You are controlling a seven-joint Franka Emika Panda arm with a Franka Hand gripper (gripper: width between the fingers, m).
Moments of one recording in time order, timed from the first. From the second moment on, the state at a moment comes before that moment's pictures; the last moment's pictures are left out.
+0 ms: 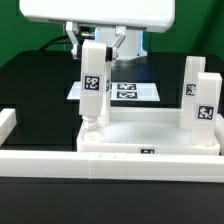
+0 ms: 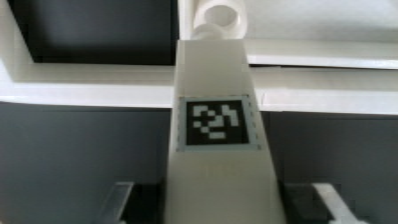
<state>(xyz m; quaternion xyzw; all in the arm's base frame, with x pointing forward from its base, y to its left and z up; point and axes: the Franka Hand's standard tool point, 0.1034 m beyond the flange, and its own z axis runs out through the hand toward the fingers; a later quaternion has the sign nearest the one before) 0.606 -0.065 0.148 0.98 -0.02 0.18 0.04</state>
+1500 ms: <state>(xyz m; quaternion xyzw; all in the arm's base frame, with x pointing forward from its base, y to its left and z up) 0.613 -0.064 0.138 0.99 -0.02 0.16 0.01</state>
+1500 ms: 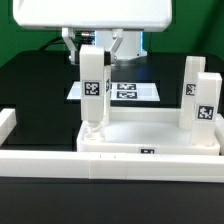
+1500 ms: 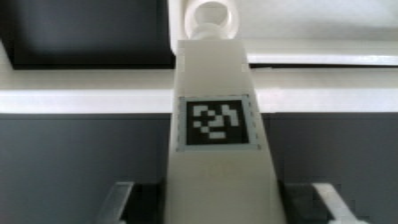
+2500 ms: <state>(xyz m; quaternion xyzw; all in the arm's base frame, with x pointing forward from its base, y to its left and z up) 0.611 -0.068 0.135 0.98 -0.02 0.17 0.02</state>
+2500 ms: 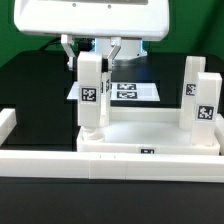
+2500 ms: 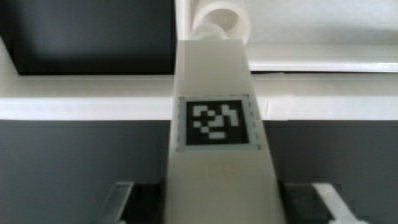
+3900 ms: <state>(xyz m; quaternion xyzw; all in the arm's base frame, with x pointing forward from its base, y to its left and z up) 0.606 -0.067 0.117 0.98 -0.02 0.18 0.04</state>
